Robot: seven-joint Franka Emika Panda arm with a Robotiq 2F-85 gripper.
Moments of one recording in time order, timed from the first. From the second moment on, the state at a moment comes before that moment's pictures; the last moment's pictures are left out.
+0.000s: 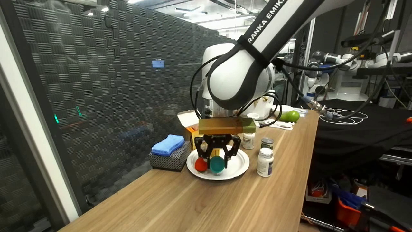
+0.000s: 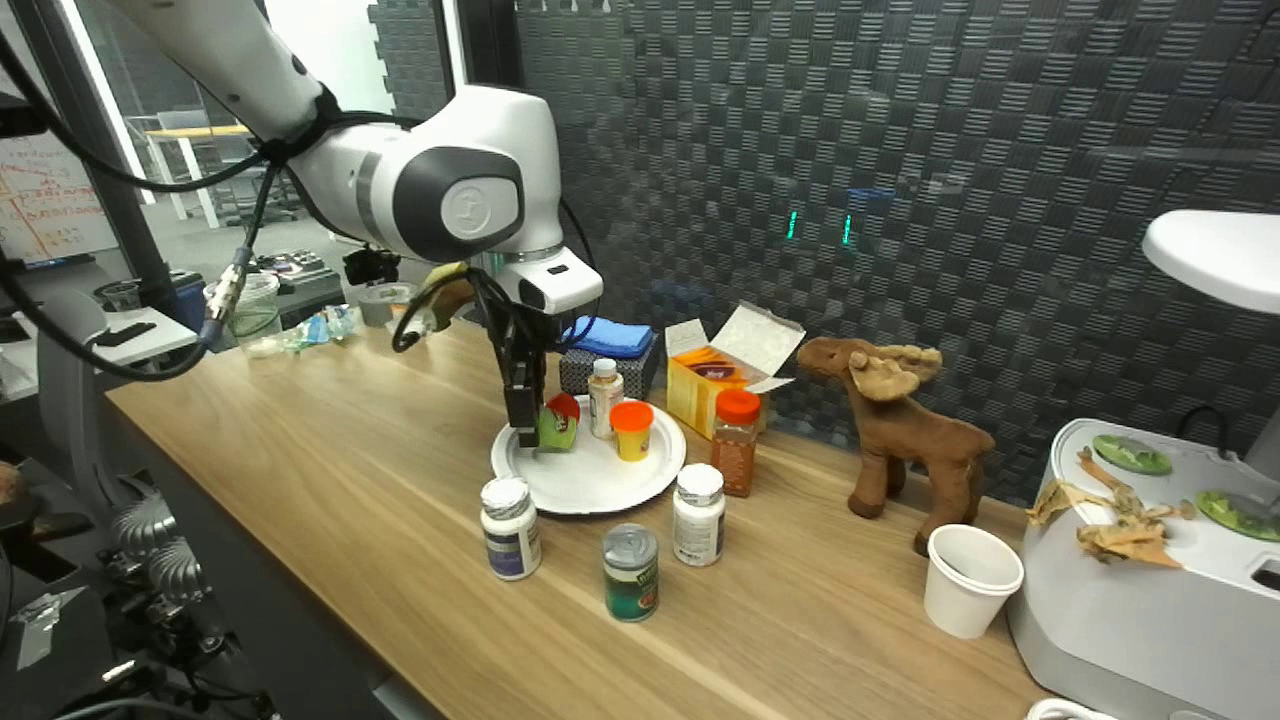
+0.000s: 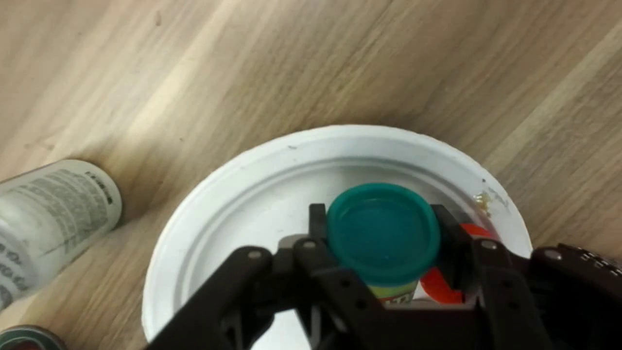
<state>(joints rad) 0.12 0.42 0.02 -2.06 0.03 2.49 0.86</state>
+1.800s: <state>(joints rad) -0.03 0.41 0.04 -2.07 0.80 2.21 0.46</state>
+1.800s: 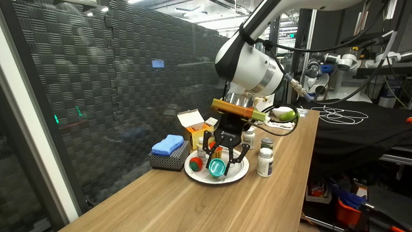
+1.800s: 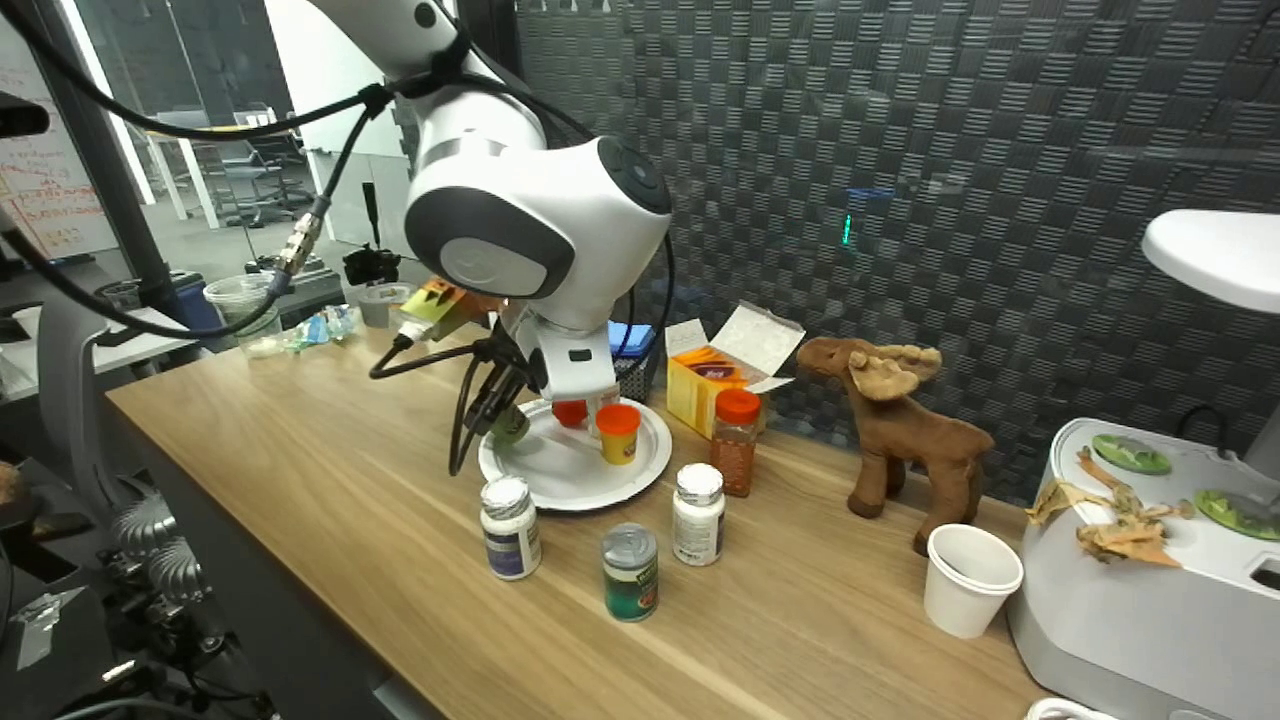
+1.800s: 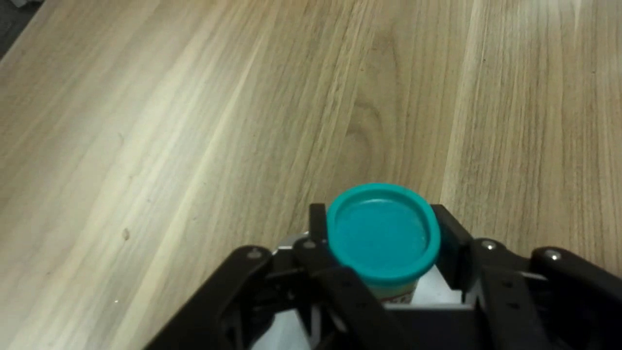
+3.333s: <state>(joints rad) -0.02 0.43 0.01 -2.05 0.82 2.23 0.44</state>
